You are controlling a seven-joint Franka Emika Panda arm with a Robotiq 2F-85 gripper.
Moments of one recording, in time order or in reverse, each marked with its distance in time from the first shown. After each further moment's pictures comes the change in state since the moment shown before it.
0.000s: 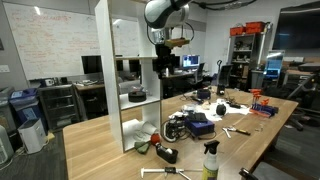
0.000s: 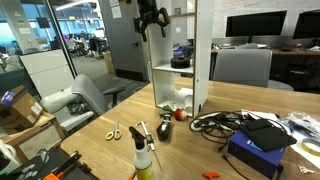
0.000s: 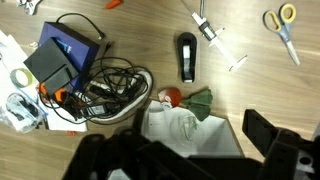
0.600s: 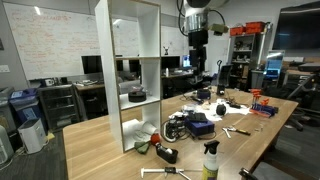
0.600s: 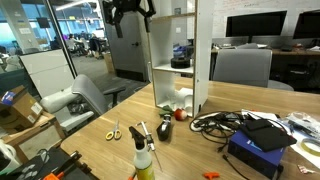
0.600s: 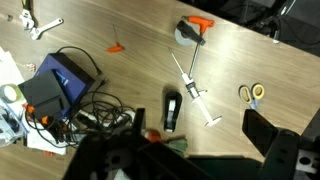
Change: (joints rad) arm -0.047 -0.487 -0.035 -0.452 0.018 -0.075 -0.285
